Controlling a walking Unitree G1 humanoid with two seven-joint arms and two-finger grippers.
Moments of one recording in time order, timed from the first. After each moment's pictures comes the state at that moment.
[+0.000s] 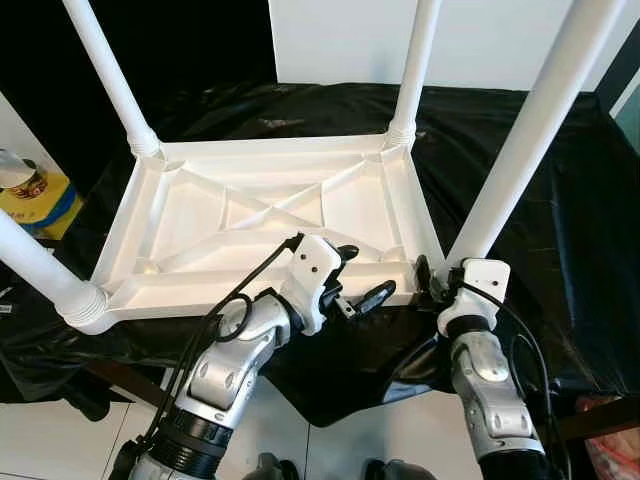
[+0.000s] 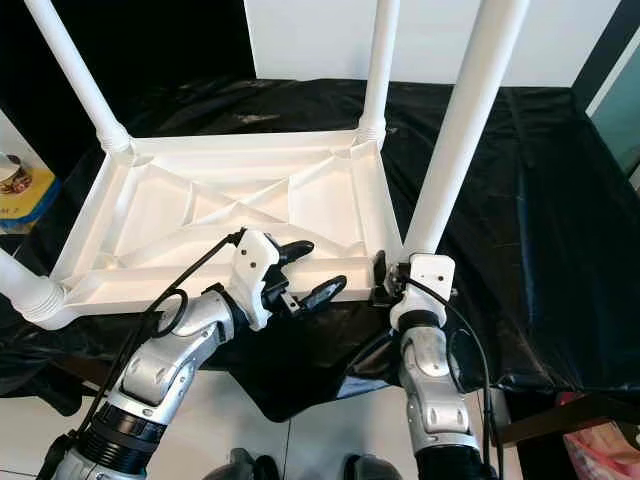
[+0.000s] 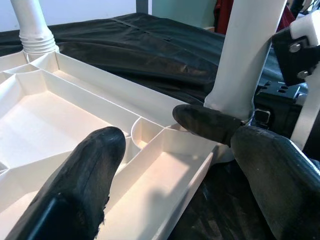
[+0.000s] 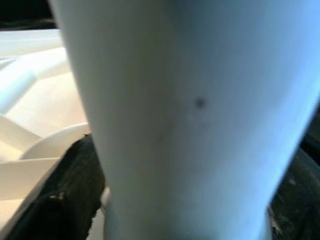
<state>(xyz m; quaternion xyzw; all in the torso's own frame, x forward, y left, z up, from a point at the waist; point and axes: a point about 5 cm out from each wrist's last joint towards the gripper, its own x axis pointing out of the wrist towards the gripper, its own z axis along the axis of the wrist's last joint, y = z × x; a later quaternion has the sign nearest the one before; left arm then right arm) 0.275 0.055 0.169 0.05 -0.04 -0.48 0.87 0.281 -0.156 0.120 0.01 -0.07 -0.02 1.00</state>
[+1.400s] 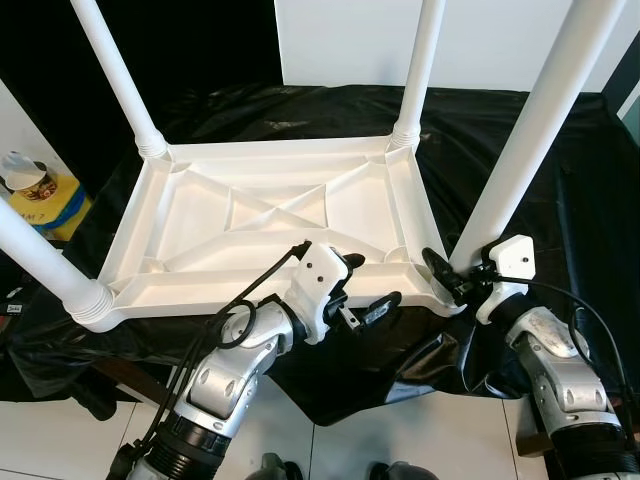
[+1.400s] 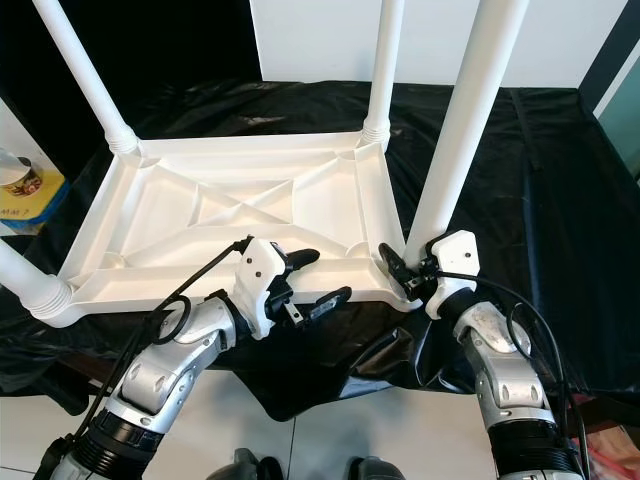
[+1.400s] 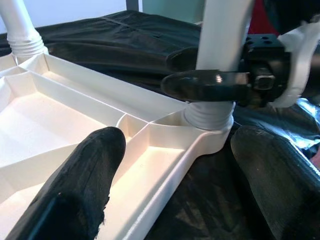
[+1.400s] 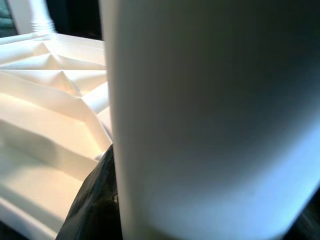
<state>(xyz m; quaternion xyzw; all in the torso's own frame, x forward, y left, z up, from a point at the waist) 0.265 0.048 0.166 0.06 -0.04 -0.50 0.86 0.293 -0.193 0.138 -0.08 -0.07 0.20 0.98</state>
